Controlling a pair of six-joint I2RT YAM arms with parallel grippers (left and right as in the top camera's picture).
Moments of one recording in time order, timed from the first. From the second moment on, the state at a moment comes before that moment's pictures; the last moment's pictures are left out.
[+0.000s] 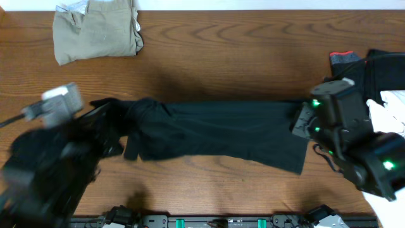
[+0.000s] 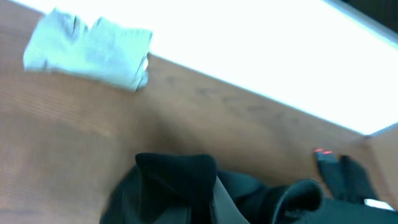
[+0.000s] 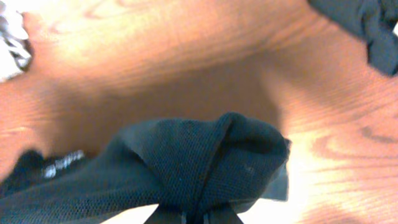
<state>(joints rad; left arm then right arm) -0.24 0.82 1.52 -1.14 -0.07 -0.52 0.44 1.08 1.43 -1.28 0.23 0.72</state>
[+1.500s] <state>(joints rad) -0.26 1.54 1.98 -1.08 -0.08 -0.60 0.30 1.47 1.89 -1.28 0.35 0.69</state>
